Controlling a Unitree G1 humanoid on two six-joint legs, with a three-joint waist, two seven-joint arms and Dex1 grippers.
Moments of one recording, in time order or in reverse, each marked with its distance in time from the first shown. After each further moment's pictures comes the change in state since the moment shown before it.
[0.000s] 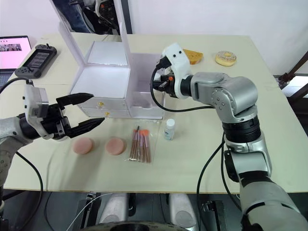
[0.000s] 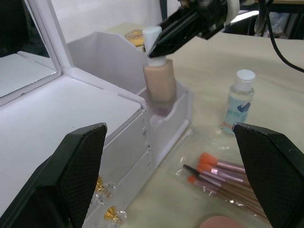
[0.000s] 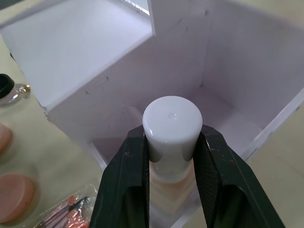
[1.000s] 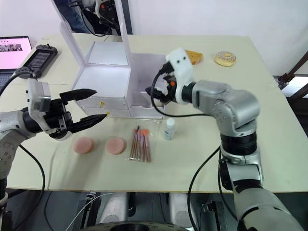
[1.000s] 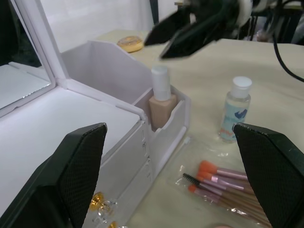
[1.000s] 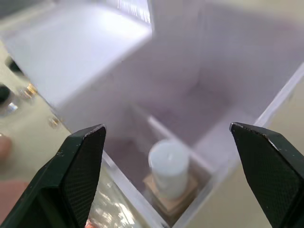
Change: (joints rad) left arm -0.093 0.010 -0.051 0.080 0.004 -0.012 -0.052; right arm 0.050 0.051 -0.227 -0.187 0.109 0.106 0.071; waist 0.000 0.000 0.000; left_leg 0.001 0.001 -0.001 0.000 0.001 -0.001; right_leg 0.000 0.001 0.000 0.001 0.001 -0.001
